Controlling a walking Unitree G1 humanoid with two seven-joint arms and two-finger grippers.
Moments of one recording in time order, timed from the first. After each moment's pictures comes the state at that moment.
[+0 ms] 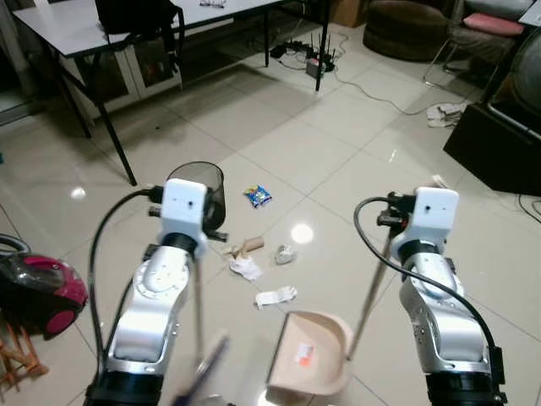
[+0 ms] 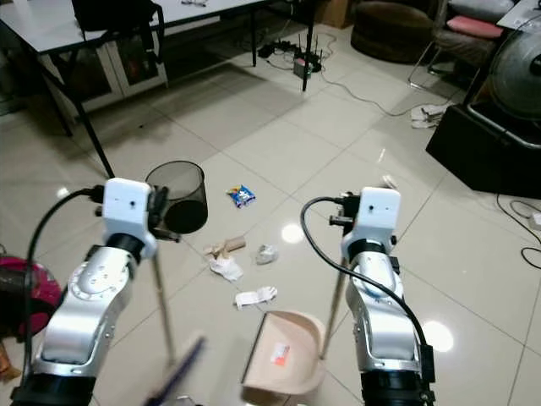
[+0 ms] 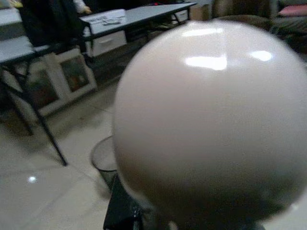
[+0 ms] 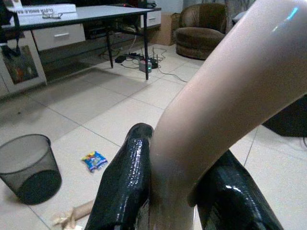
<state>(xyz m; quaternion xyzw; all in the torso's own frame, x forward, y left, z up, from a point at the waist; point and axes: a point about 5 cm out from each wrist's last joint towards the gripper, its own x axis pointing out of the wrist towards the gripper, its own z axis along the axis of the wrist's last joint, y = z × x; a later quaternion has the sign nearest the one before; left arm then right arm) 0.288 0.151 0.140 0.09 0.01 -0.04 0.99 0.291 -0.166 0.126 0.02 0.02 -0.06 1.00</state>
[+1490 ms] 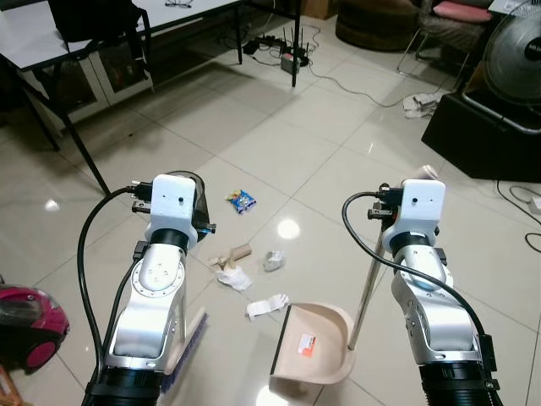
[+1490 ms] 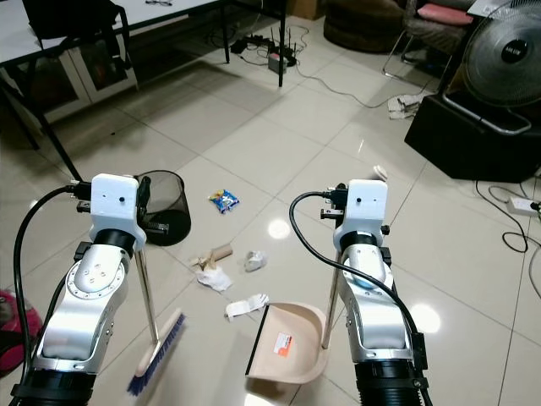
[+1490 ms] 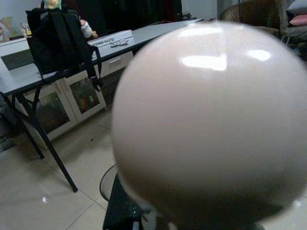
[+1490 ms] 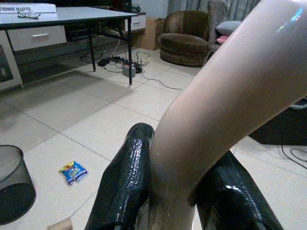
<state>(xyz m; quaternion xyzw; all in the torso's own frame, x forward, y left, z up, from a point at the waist) 0.292 0.158 0.145 0.12 -0.03 0.01 0.99 0.299 -0.160 0.132 -0.03 0.01 -0.06 1.00</state>
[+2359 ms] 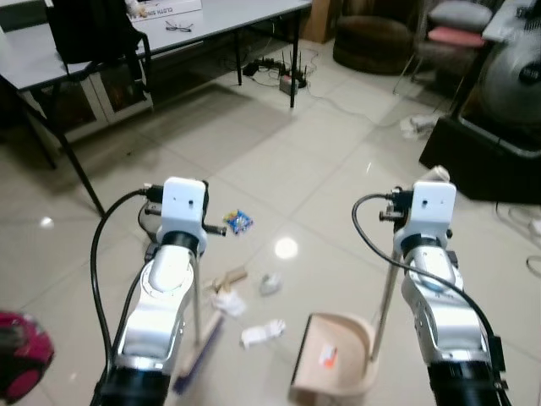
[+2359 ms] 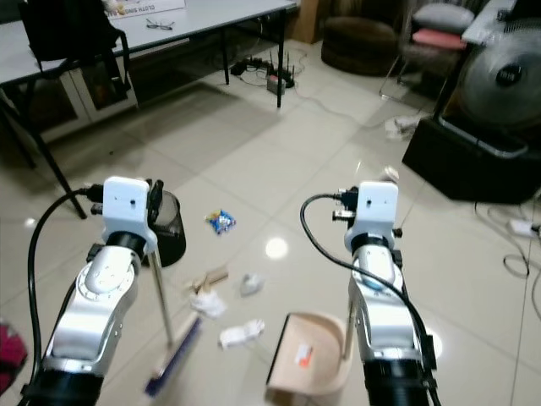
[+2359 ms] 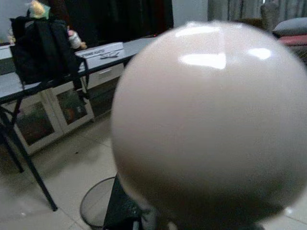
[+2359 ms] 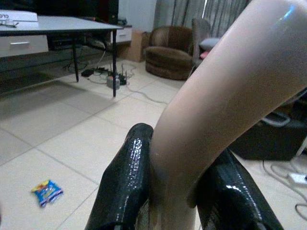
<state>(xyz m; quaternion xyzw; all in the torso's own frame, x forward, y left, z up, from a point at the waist) 0.291 0.154 0.139 0.11 -0.02 0.00 0.99 0.299 -0.167 0.127 -0.04 0.02 -0.07 1.00</state>
